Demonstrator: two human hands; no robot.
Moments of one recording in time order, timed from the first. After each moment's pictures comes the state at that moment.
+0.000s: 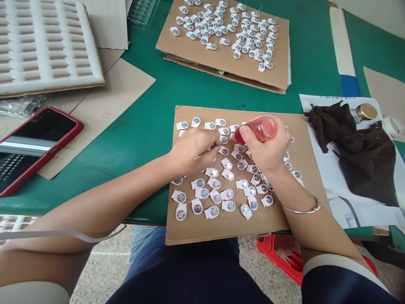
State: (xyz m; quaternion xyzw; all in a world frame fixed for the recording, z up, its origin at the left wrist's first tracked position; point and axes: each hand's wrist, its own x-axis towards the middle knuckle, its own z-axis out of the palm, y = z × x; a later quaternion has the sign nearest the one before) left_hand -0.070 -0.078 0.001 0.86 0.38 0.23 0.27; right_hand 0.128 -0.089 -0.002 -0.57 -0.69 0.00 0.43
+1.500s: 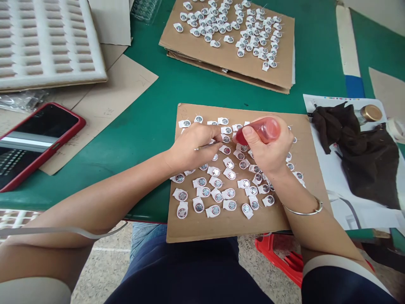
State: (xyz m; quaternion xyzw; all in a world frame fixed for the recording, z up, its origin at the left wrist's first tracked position) left_hand -0.068 -0.077 0.002 0.81 0.42 0.26 0.31; right_hand 0.125 -0.093 0.000 -0.59 -0.69 0.00 0.43
